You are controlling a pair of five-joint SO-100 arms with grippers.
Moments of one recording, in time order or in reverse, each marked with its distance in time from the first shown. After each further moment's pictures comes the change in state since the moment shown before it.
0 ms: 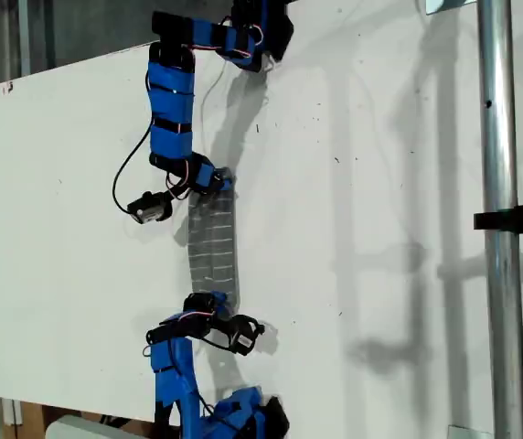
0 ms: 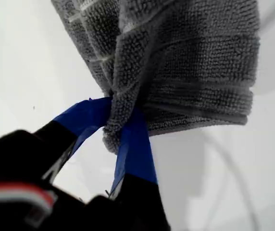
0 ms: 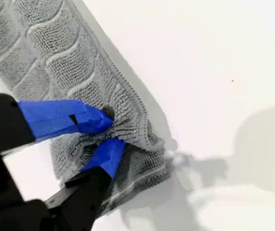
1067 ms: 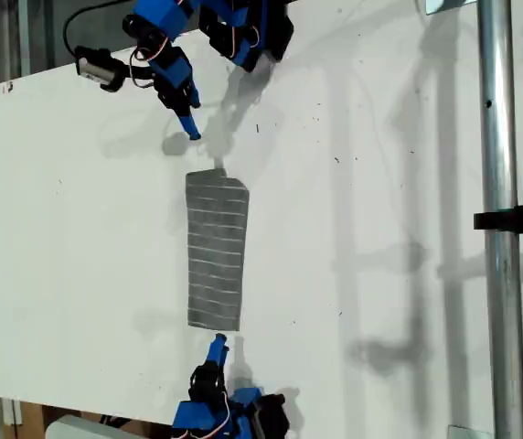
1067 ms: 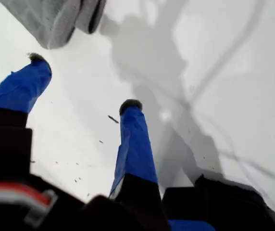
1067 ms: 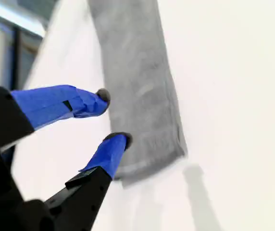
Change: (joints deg) arm 0 10.9 93.8 43.4 12.2 -9.5; arm 1 16.8 77.7 41.8 17.2 20.3
